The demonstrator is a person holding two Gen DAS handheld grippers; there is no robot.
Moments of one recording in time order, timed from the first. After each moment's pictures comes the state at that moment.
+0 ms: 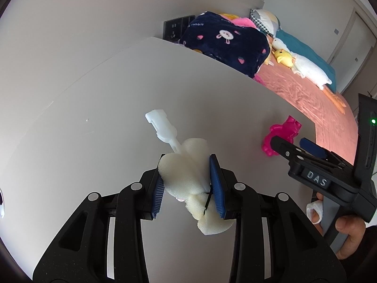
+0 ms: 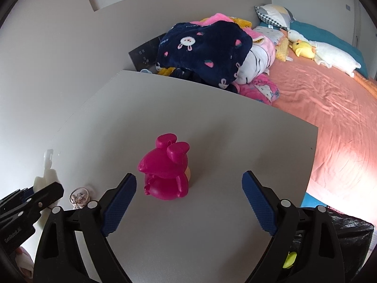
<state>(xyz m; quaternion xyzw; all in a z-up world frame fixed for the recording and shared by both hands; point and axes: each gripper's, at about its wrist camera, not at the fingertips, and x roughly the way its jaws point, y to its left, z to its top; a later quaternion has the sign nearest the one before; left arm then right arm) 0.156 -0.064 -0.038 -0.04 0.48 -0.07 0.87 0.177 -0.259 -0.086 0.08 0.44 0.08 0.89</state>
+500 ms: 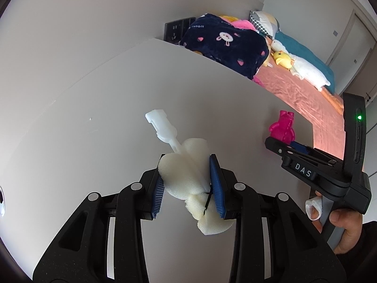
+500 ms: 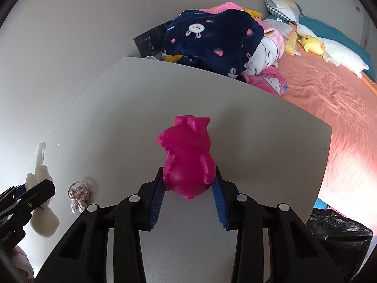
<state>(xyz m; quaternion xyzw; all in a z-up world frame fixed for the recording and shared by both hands) 0.149 -0.057 -0.033 -0.05 0.48 -0.07 0.88 0.178 -0.252 -0.090 0.07 0.46 0.10 0.88</state>
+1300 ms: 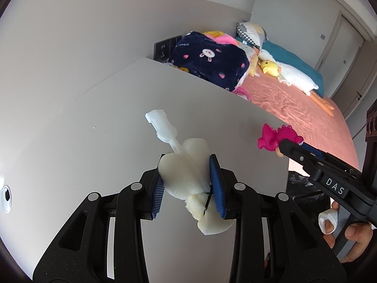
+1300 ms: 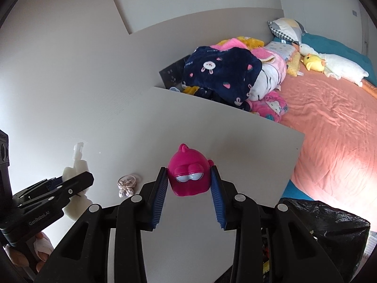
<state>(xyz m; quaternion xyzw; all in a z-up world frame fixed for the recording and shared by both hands) 0.106 -0.070 0.006 -0.04 0.43 -0.09 0.90 0.098 -0.272 -0.020 0.10 0.38 0.14 0.91</state>
